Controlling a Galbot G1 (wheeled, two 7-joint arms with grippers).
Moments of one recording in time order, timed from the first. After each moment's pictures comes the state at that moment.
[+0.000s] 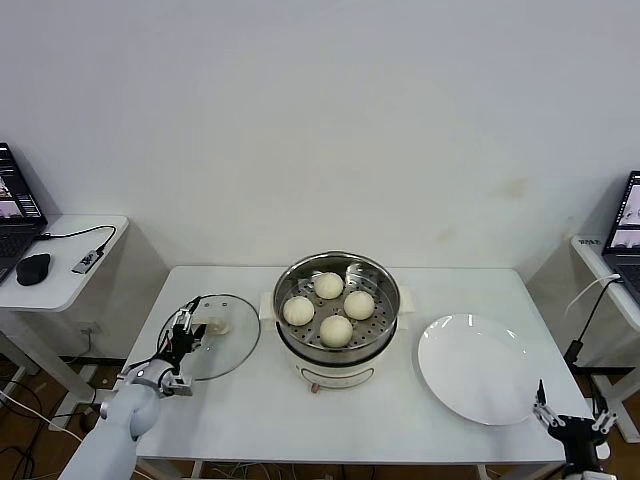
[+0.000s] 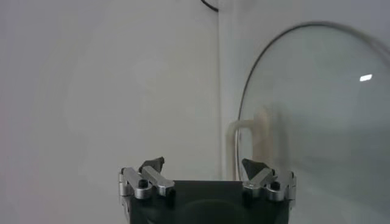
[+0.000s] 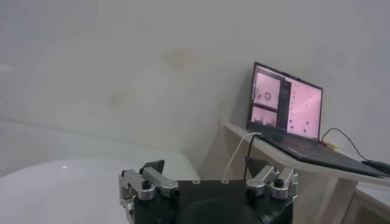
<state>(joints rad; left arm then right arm) 0.92 -1.07 -0.33 -1.16 1.10 -0.20 -0.19 -1.59 1.56 1.07 1.86 -0.03 0.17 -0.13</state>
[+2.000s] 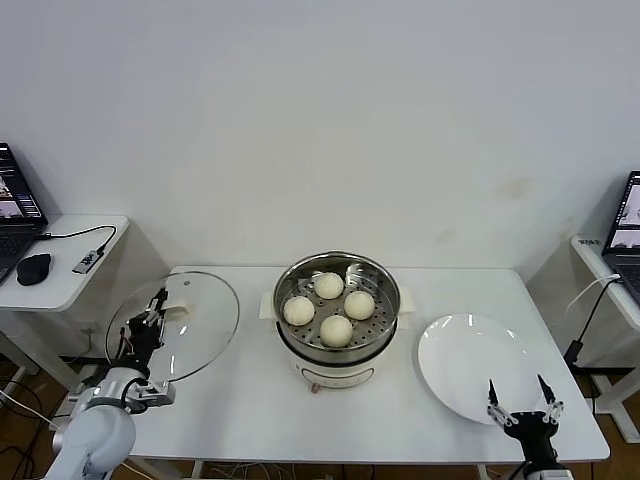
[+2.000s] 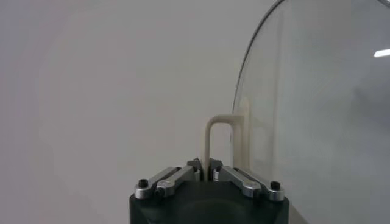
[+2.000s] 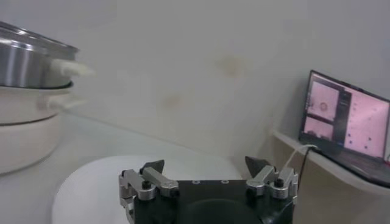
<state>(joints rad) 1.31 -0.98 -0.54 -1.89 0.96 0.16 -0.01 -1.64 1.51 0.90 1.88 -0.09 0.21 -0.15</state>
